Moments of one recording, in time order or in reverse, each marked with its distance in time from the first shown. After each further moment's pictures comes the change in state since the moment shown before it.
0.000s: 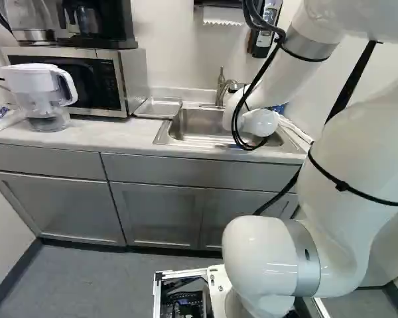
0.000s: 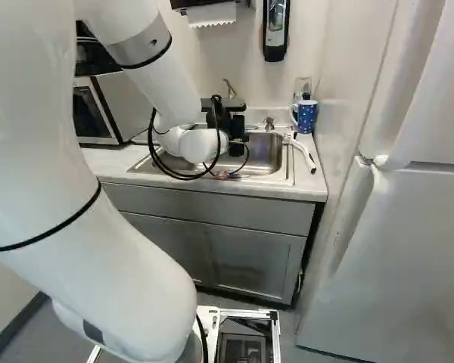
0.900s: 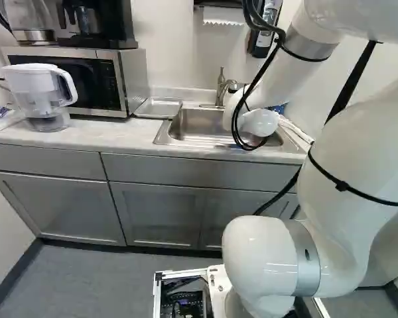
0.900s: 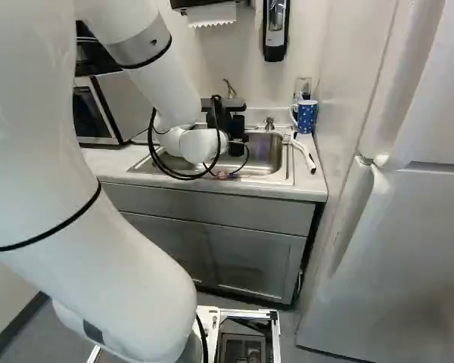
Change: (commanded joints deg) arm 0.0 0.0 0.0 0.0 0.0 0.0
